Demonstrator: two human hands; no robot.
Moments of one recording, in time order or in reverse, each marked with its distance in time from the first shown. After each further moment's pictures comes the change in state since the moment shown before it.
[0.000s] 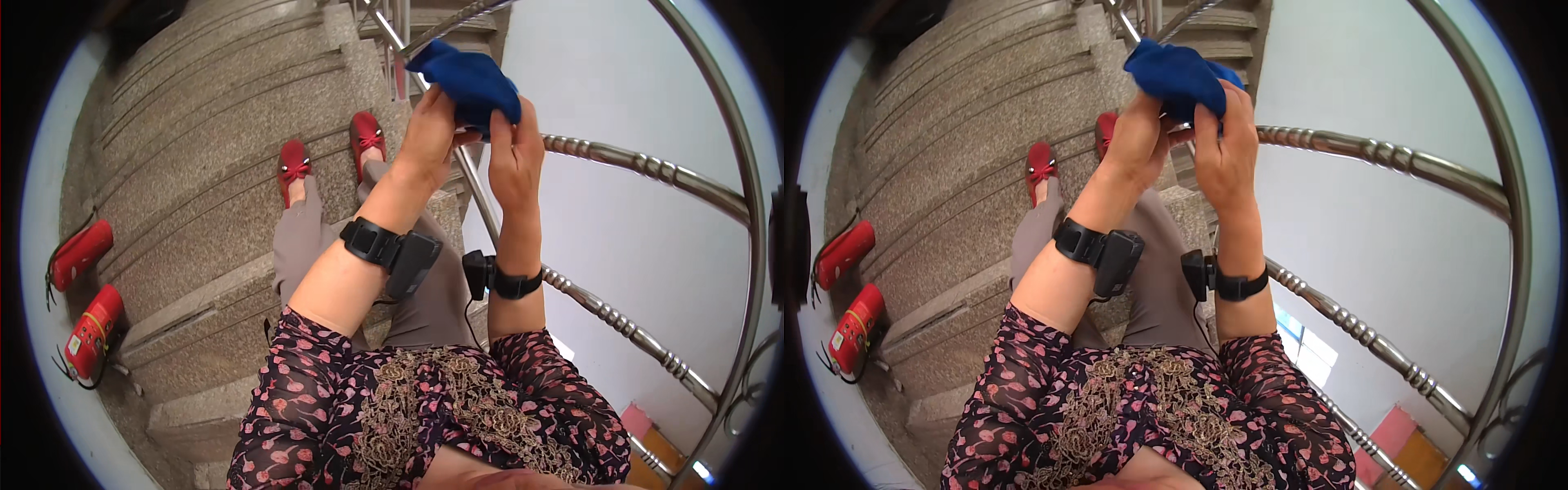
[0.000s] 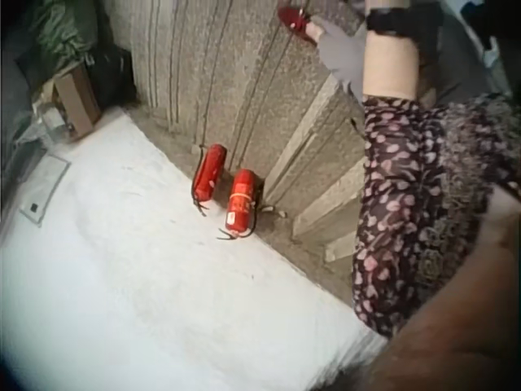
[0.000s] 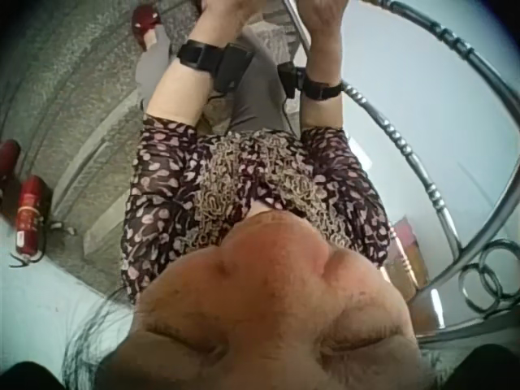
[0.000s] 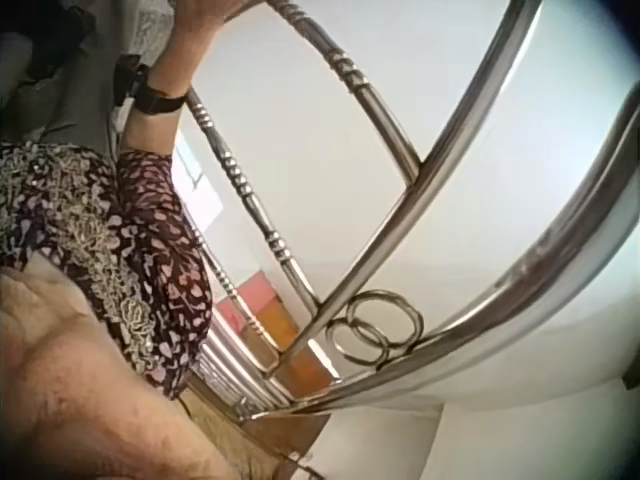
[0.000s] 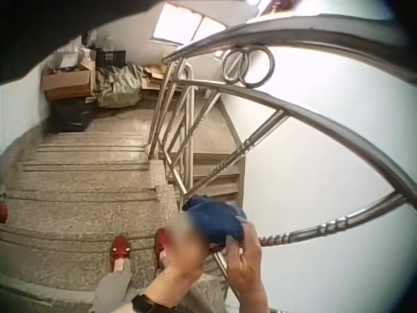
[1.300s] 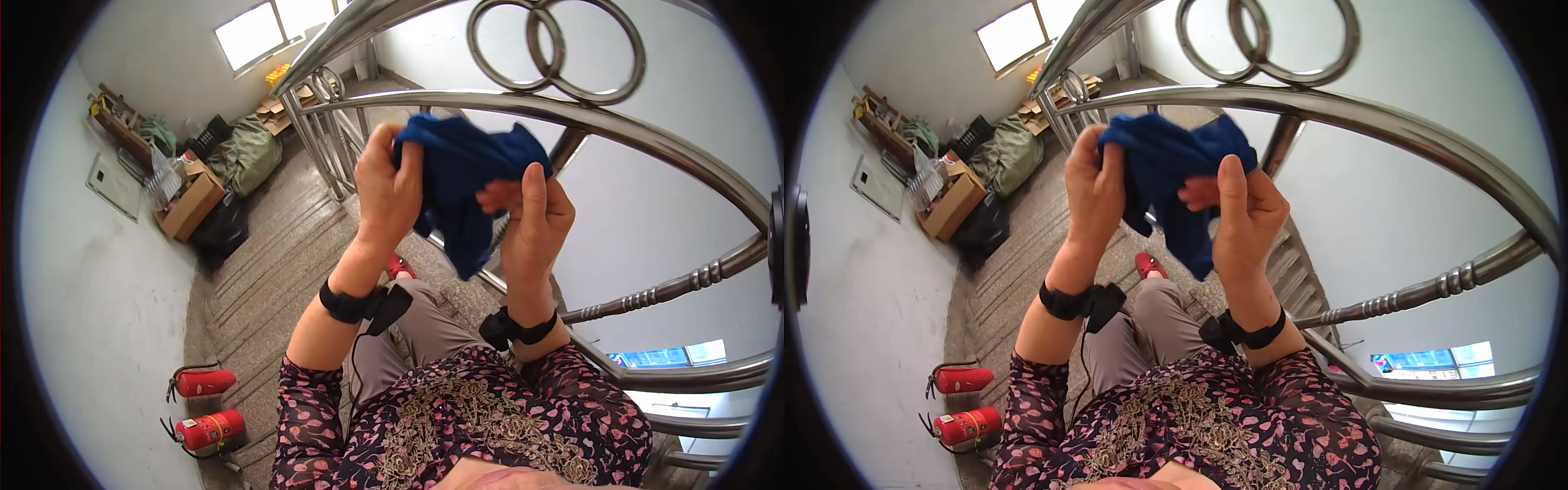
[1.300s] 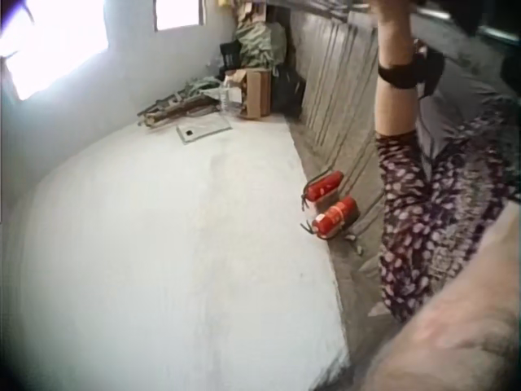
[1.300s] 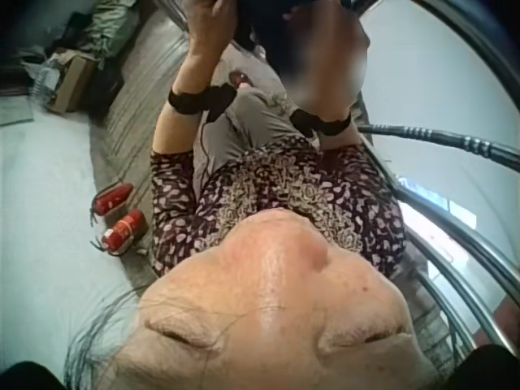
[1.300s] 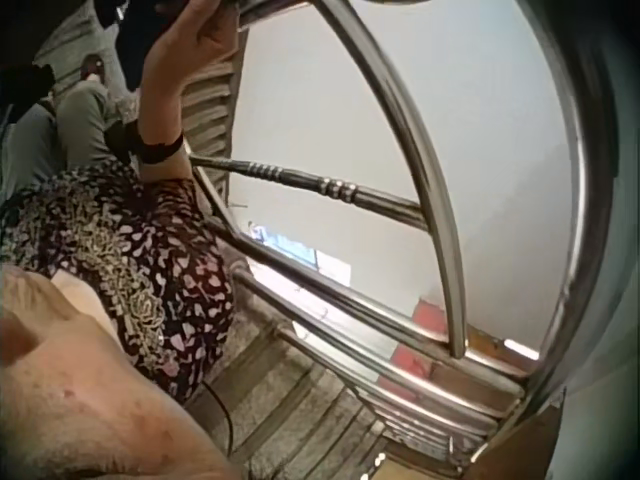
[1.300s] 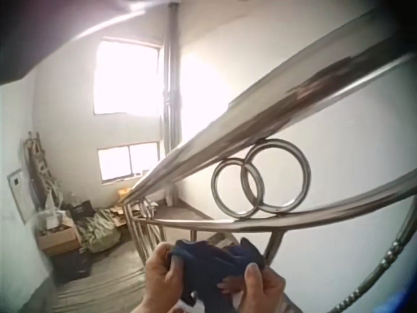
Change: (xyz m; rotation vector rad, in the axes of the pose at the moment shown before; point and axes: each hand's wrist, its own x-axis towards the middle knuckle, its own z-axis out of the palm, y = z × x) left_hand -0.211 0.057 0.209 1.015 -0.400 1.058; right_hand -0.112 -0.193 -0.202 0.876 0.806 -0.074
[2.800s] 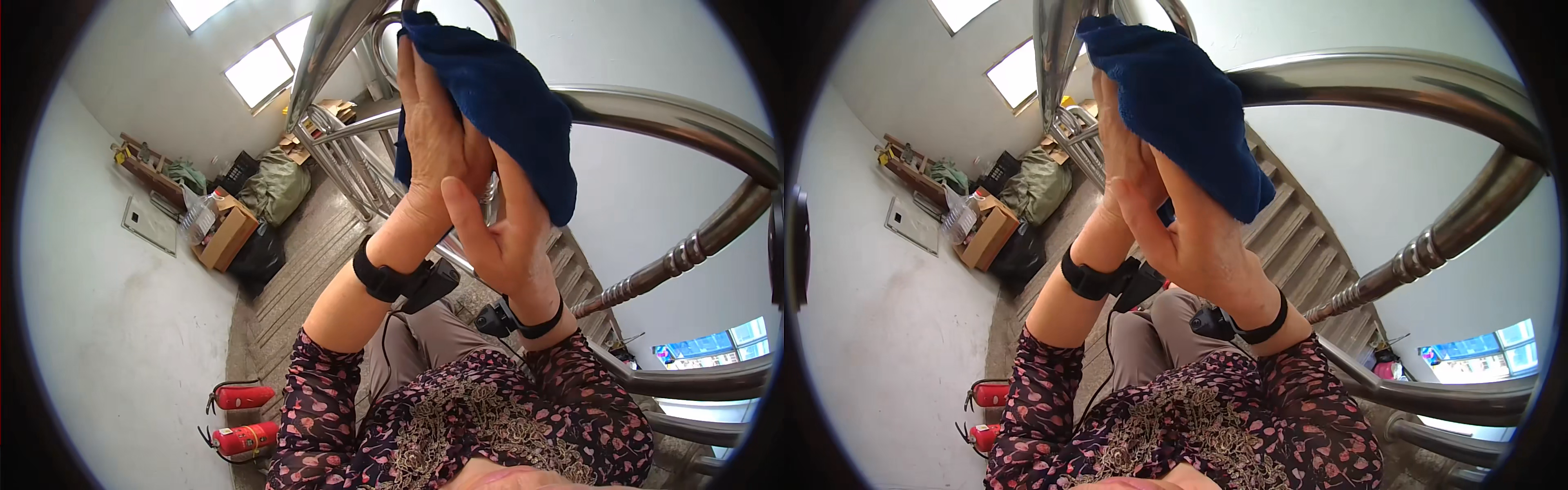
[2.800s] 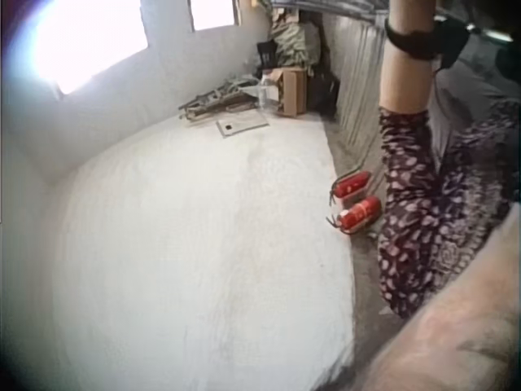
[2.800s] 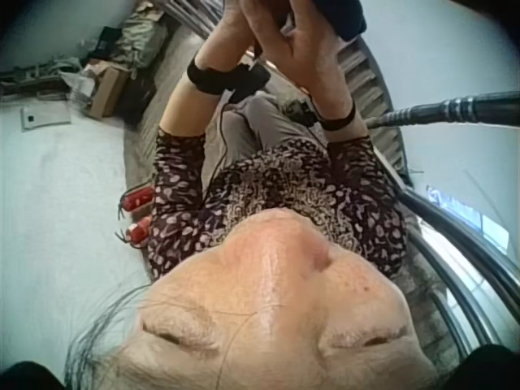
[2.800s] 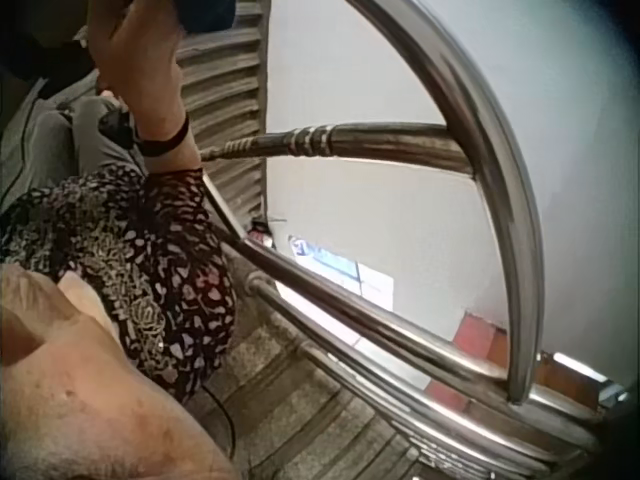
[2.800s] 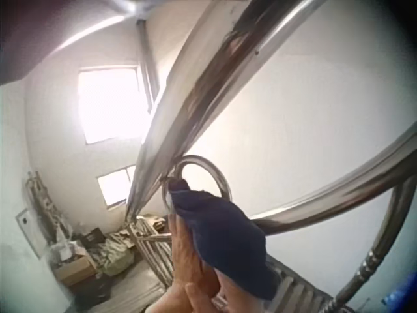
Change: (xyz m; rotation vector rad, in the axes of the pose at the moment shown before) left_hand 0.026 0.068 0.121 0.381 -0.089 0.774; right_hand 0.034 -0.060 -0.029 -0.487 -0.308 -0.791
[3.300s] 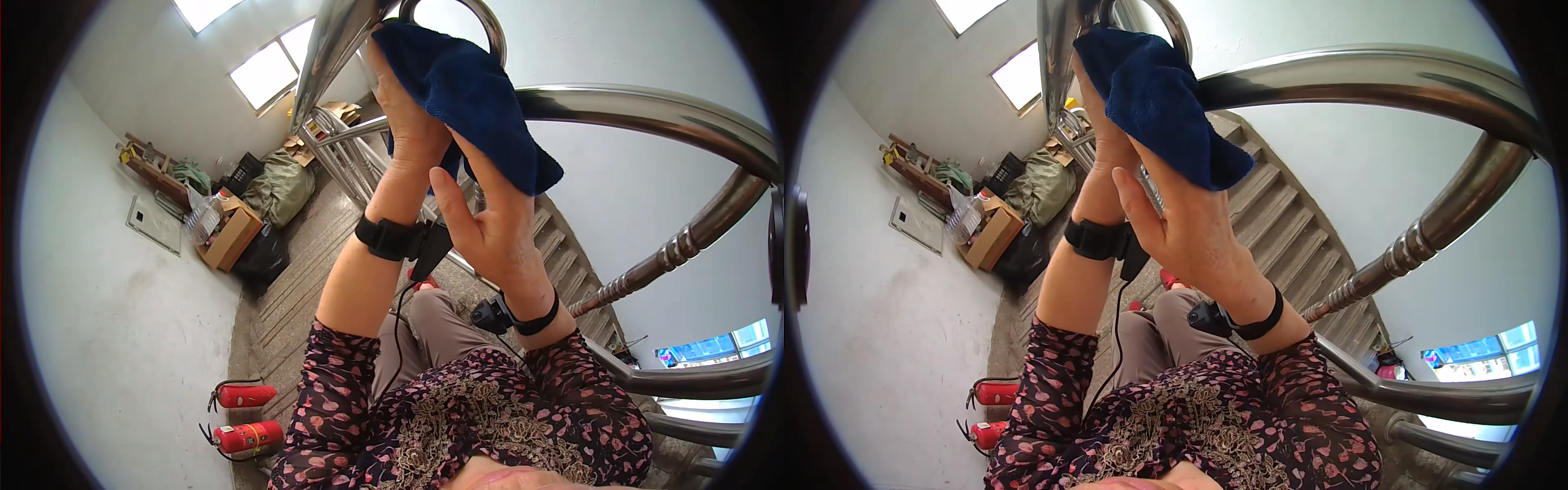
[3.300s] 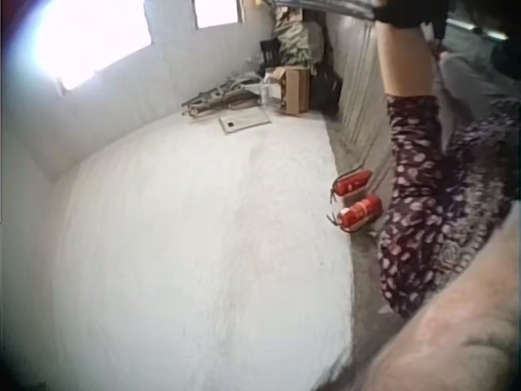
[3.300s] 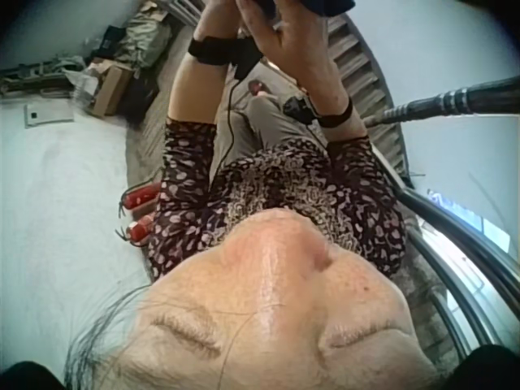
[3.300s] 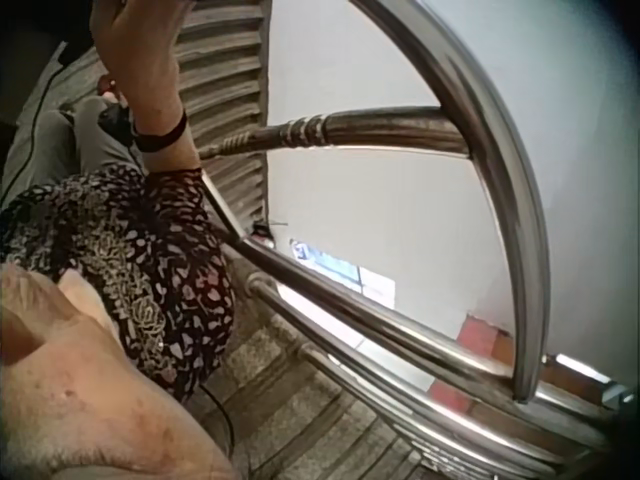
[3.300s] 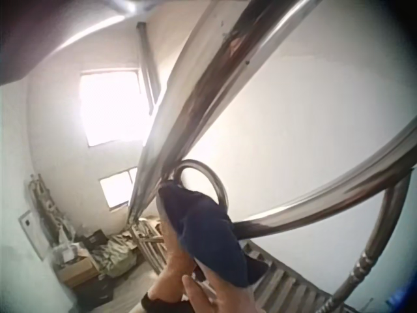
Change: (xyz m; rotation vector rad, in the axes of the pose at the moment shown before) left_hand 0.020 -0.040 0.012 -0.204 0.208 -0.234; right_hand -0.001 0.001 0.006 -0.064 0.003 0.054
